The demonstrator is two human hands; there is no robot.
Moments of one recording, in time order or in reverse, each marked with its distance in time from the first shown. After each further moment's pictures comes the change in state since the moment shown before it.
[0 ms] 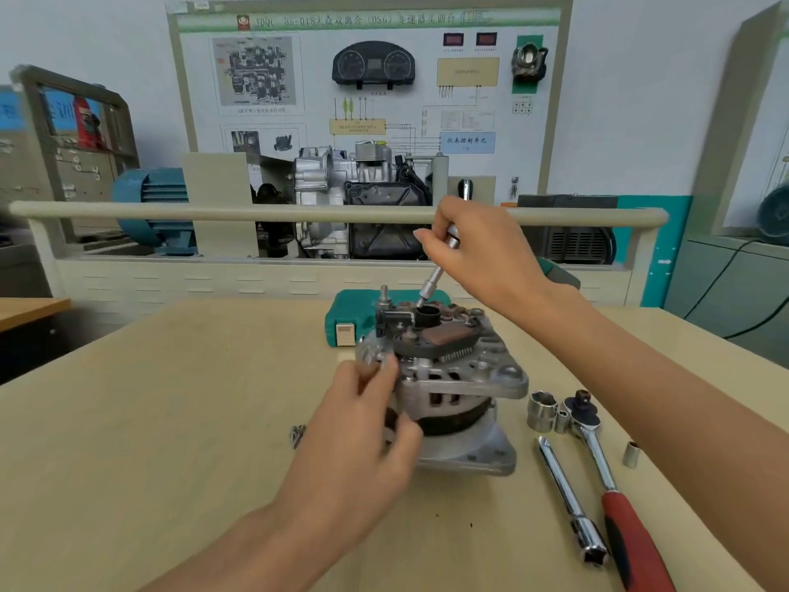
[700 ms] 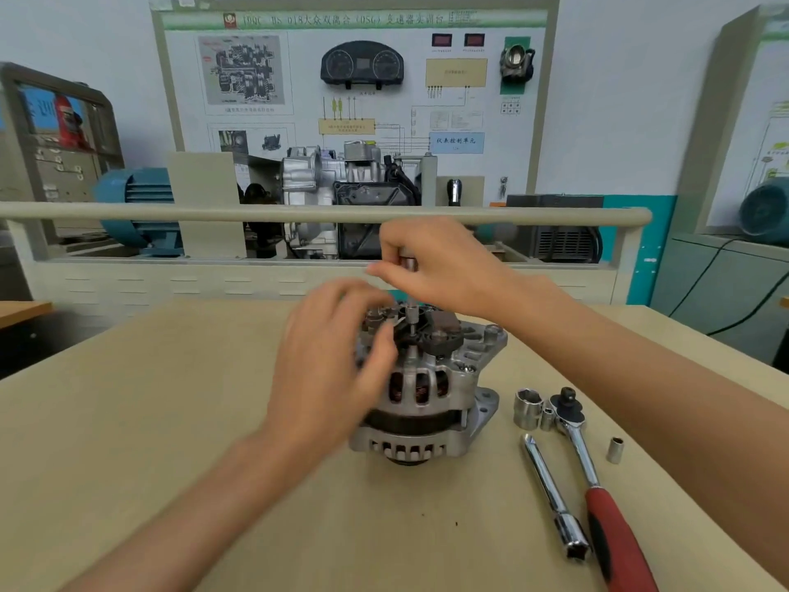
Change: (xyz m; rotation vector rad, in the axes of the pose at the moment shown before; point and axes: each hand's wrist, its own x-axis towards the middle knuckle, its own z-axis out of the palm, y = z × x) left_hand 0.047 0.005 -0.018 0.038 0.291 0.210; right_hand 0.001 -0.016 -0.001 -0.014 -0.251 -0.219
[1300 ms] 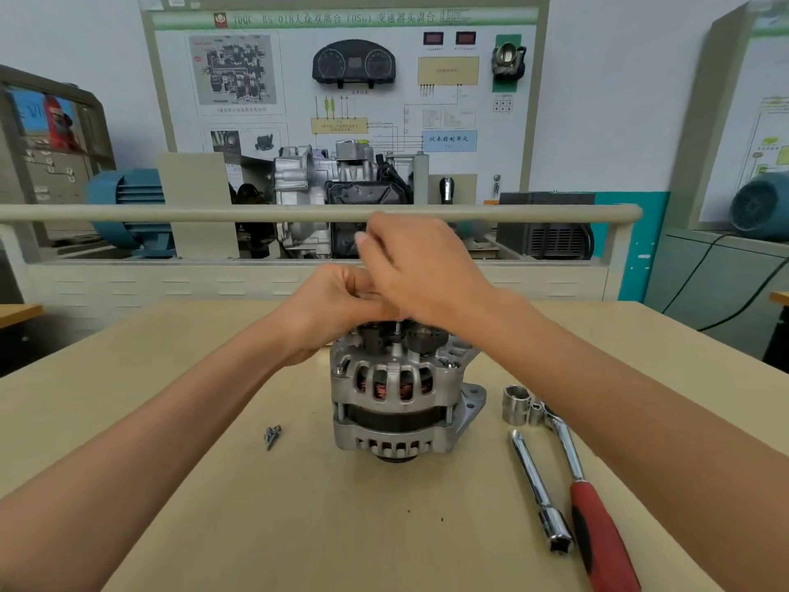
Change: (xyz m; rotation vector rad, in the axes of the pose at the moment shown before) left_hand 0.058 -0.026 0.016 -0.729 -0.488 -0.360; right_hand -0.007 -0.014 0.008 -0.026 0.162 0.195
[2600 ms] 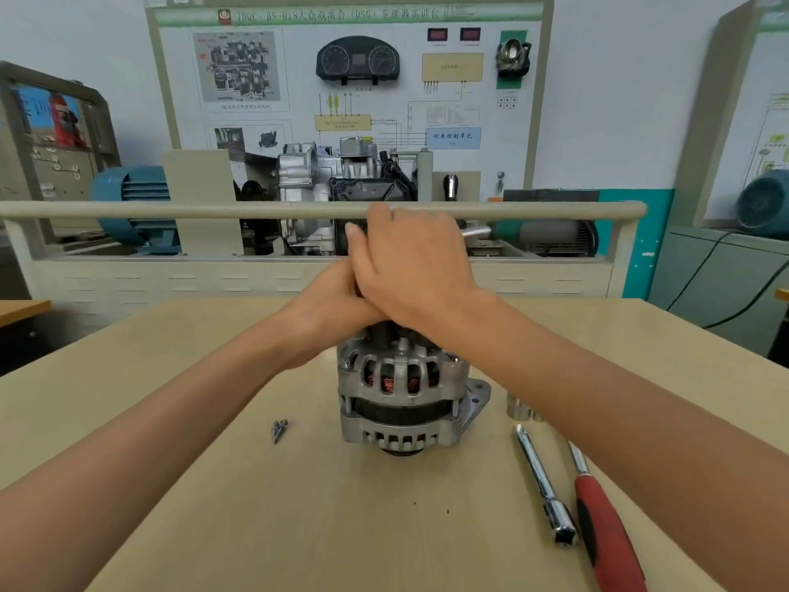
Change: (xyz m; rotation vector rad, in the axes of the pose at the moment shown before) left_hand -0.010 0.010 0.003 0.137 0.050 0.035; right_hand 0.003 -0.020 0.006 -0.369 0.160 -0.011
